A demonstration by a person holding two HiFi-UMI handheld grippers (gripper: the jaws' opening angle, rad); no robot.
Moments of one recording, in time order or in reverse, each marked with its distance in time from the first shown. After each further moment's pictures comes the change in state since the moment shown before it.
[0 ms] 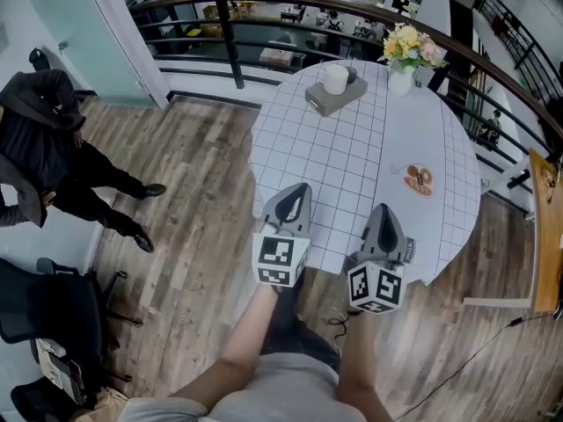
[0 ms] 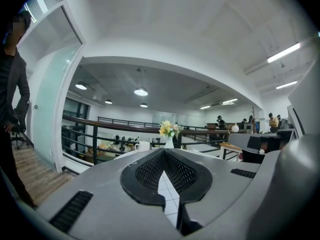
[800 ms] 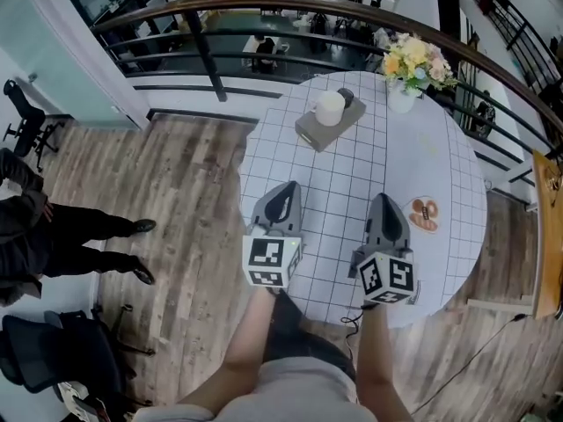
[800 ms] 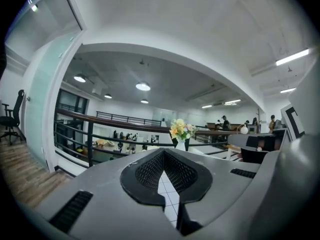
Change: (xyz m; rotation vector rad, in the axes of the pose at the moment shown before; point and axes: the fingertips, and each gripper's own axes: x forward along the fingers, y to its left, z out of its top) left arm 0.162 0.104 0.019 -0.046 0.033 -0.019; right arm 0.197 -0.010 -0.014 -0.004 0.093 0.034
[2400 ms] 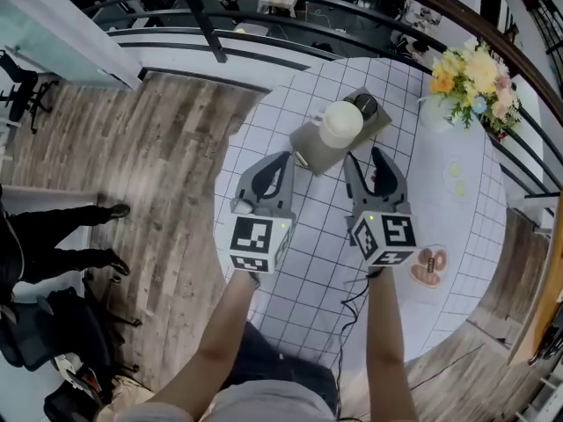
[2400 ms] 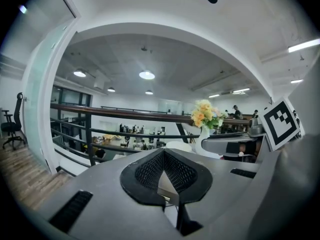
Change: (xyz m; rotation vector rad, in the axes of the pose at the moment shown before) left arm 0.200 0.086 -0.036 0.022 0.107 0.070; right arm 0.268 -0.021 -0.090 -0.088 0.229 0.310
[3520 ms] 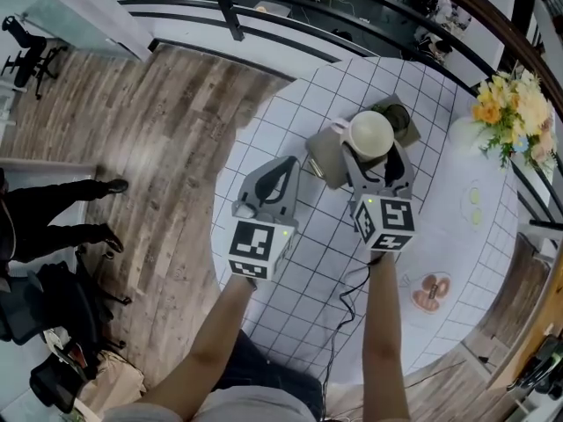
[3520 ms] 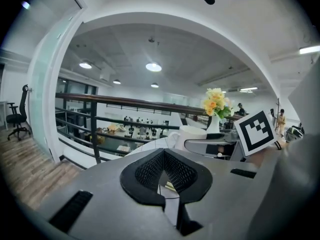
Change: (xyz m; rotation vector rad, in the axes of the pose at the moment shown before) left arm 0.026 0.032 -0.050 -0.054 0.081 0.042; right arm 0.093 -0.008 -0.052 -0.085 0.088 0.067
